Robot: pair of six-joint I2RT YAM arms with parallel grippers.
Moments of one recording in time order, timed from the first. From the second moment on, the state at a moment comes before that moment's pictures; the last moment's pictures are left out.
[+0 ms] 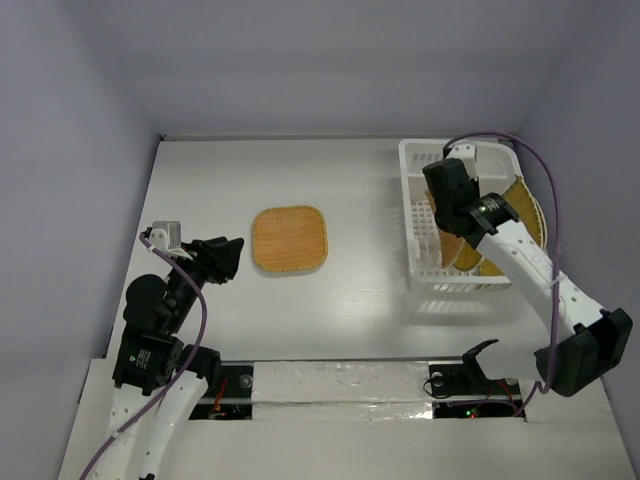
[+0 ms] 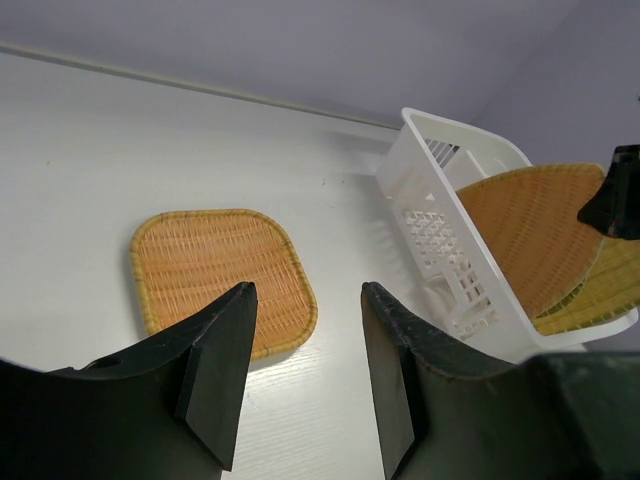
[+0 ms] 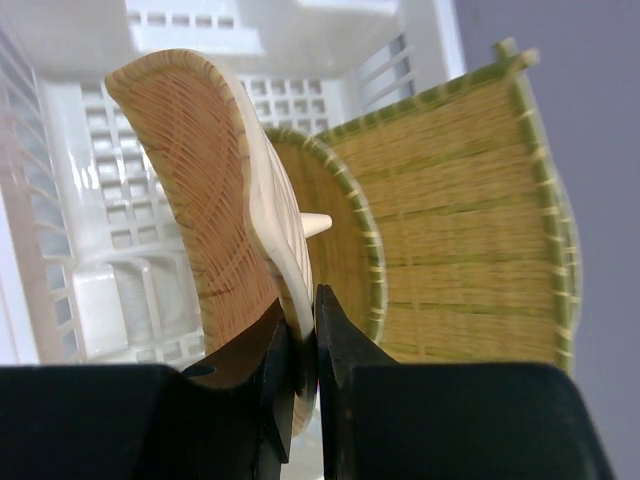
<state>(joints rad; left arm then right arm) -0.26 0.31 0.66 -0.35 0.11 -0.47 0.47 1.29 1.27 -0.83 0.83 0.17</state>
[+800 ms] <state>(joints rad) -0.25 0.31 0.66 -0.35 0.11 -0.47 0.69 1.14 1.22 -0.36 0.48 0.46</state>
